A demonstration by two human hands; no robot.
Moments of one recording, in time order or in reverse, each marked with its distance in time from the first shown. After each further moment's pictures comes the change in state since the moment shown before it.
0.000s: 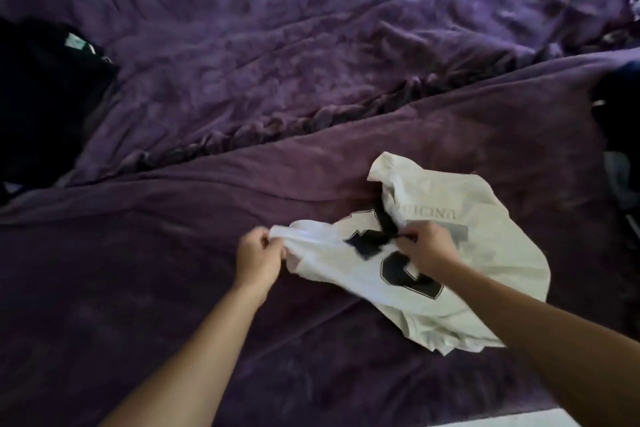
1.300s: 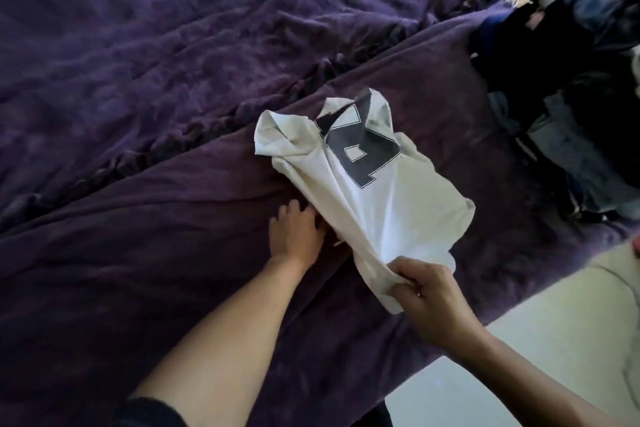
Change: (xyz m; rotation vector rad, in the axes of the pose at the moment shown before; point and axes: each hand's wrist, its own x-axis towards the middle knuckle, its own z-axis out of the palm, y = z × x) left_hand -0.009 0.019 0.104 0.925 -0.261 0.694; right_hand -0.180 -0.025 0.011 0.353 0.236 -0.137
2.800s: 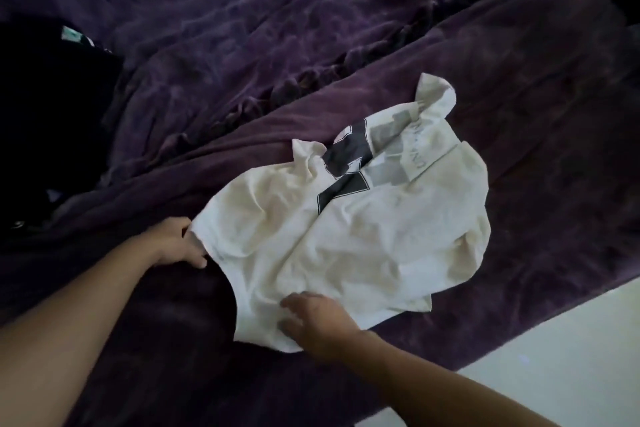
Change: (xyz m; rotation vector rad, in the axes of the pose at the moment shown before) left_hand -0.113 -0.381 -0.120 -0.088 -0.499 -0.537; right_hand -0.040 -0.087 0.335 -0.163 -0.646 0.016
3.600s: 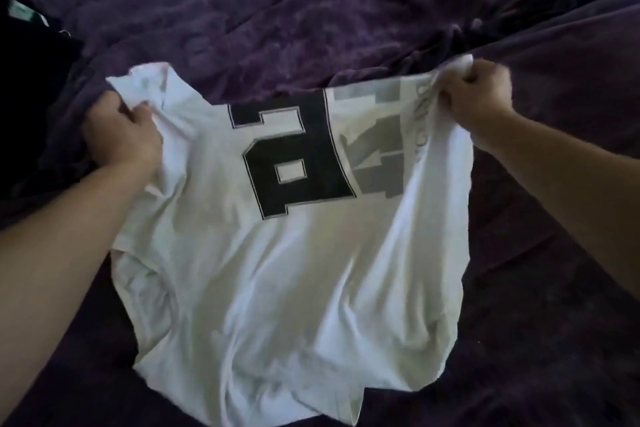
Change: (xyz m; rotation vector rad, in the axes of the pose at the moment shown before) left_hand 0.077 0.179 -0.076 -0.650 1.118 0.014; right_hand 0.129 0.137 -0.455 0.320 0.930 0.077
